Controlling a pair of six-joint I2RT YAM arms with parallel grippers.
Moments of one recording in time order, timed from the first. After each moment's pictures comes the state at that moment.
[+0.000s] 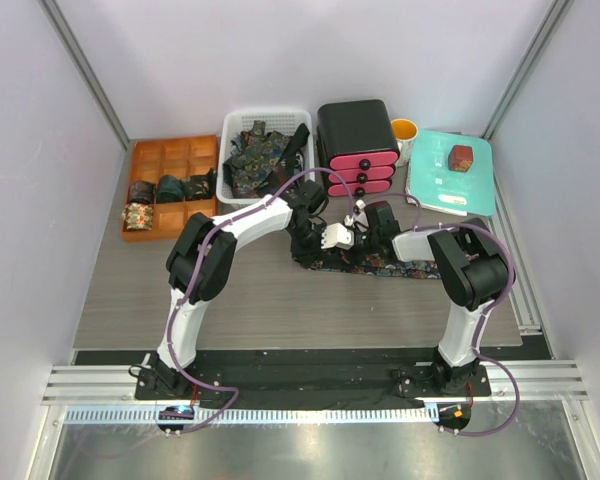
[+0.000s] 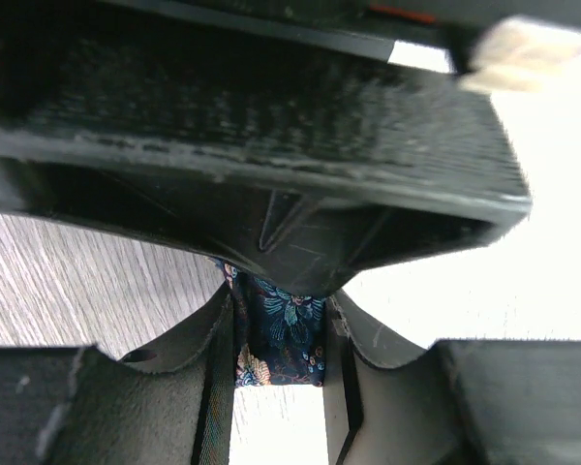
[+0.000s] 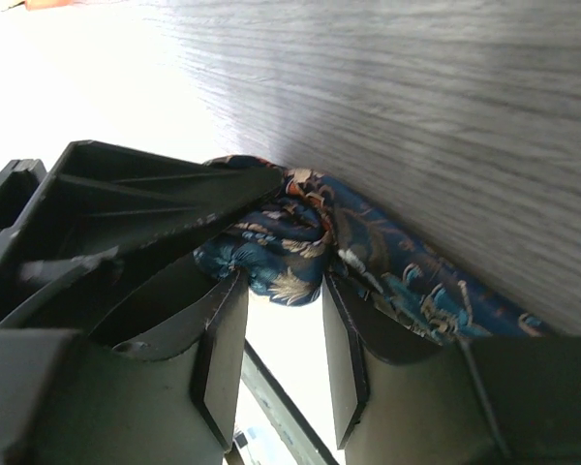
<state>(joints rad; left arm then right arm) -0.68 2.14 1.66 -0.84 0.40 0.91 0.38 1.86 0.85 0.20 -0.70 0.87</state>
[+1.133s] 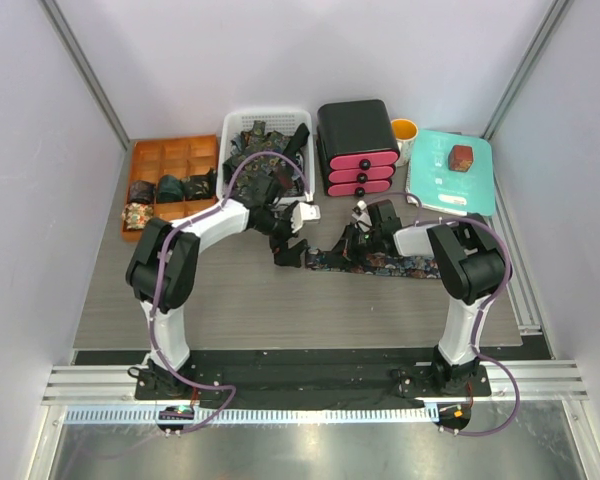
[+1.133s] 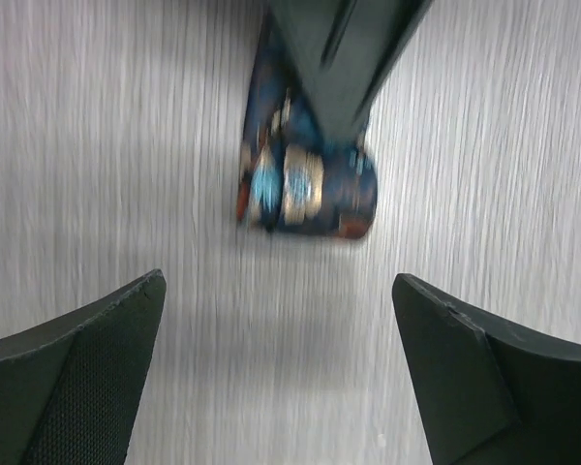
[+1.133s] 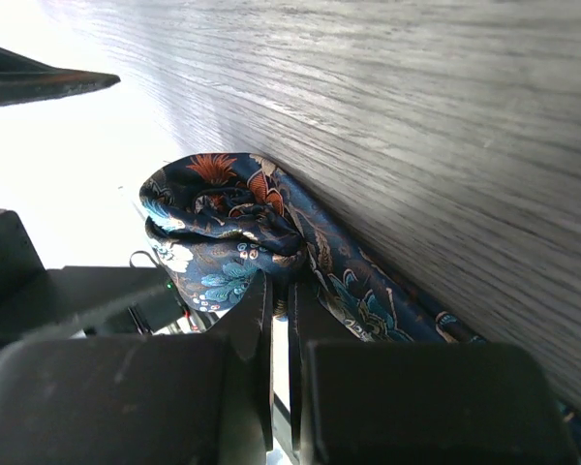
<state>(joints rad) -0.49 1.92 1.33 -0.52 0.69 0.77 0.34 1.91 0.89 0.11 -0.73 0.79</state>
